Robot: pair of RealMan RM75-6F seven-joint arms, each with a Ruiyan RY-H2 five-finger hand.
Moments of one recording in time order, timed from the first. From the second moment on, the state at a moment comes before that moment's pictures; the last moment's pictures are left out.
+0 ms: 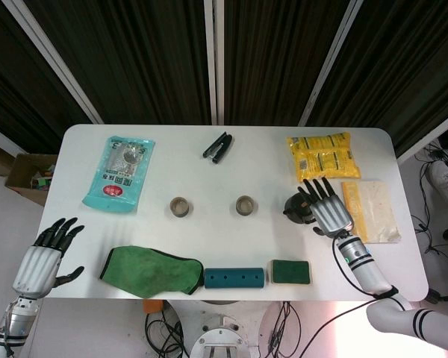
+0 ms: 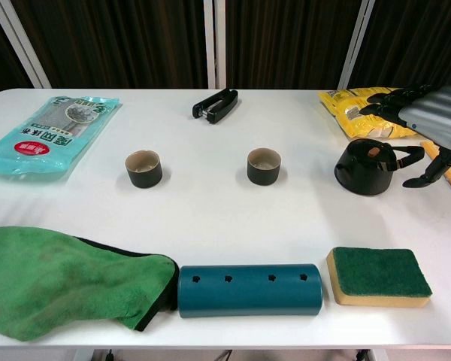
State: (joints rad) left arm -0.07 -1.29 0.05 -1.46 1.69 1.56 0.04; right arm 0.54 -1.46 0.09 -1.35 -1.34 1.02 -0.53
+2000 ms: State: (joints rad) left arm -0.07 -1.28 0.05 -1.44 1.66 1.54 0.02; right arm 0.82 -1.40 0.14 -1.40 -1.07 0.78 -0.70
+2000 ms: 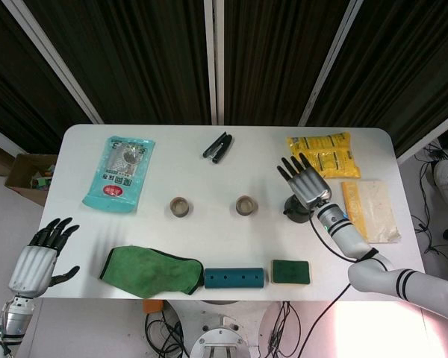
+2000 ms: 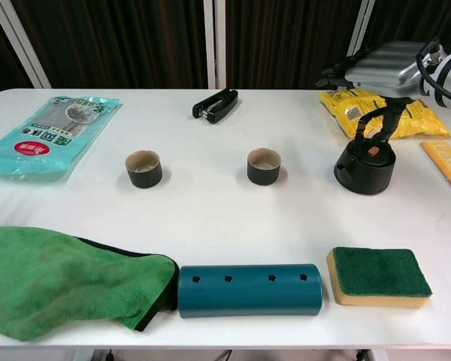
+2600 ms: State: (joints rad) left arm -0.08 -1.29 0.05 -1.46 1.66 1.53 0.05; right arm 0.88 -1.26 0.11 -1.53 -0.94 0.67 -0.60
